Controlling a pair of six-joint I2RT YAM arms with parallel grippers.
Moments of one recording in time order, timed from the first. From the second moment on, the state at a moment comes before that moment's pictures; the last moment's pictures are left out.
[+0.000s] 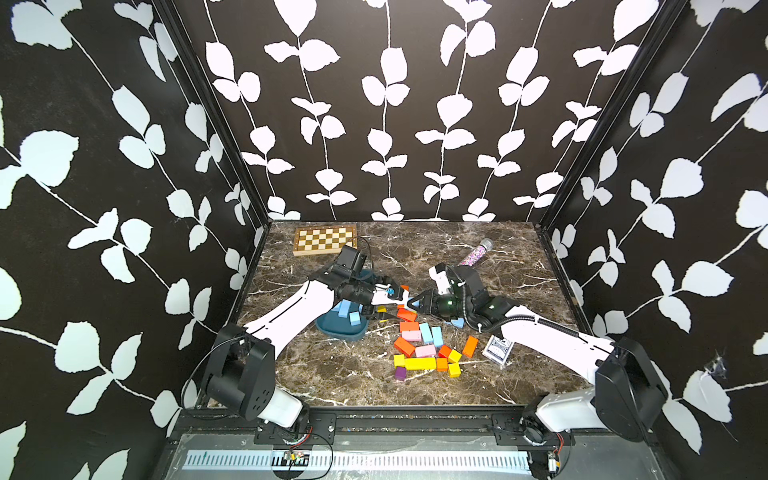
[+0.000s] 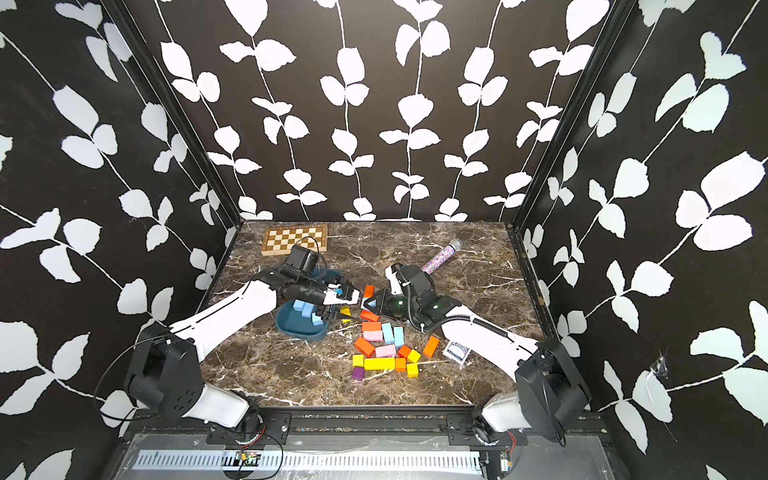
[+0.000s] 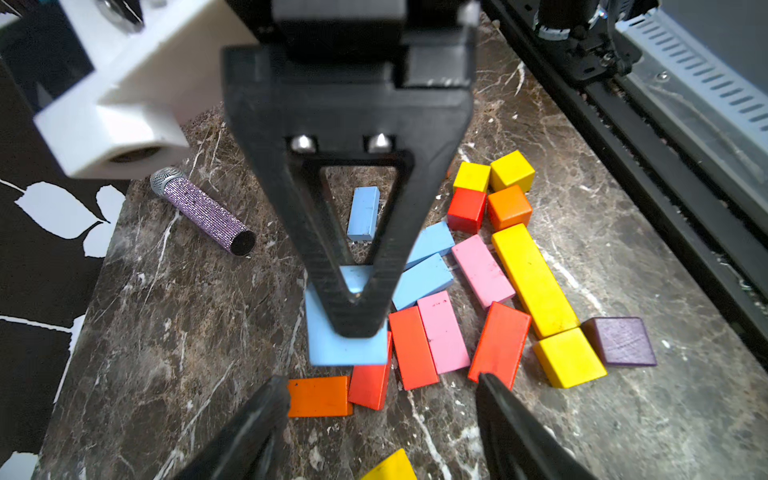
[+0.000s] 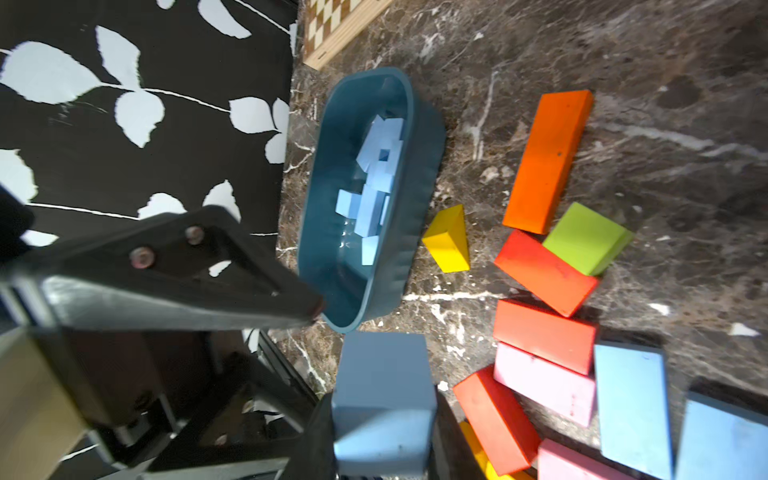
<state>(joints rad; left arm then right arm) -0.50 1.50 1.09 -0.53 0.81 1.19 0.70 1.39 0.90 -0.12 -0.43 0.90</state>
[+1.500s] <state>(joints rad) -0.52 1.50 1.02 -0.39 0.75 0.96 0.70 1.25 0.90 -0.17 -0.31 0.88</state>
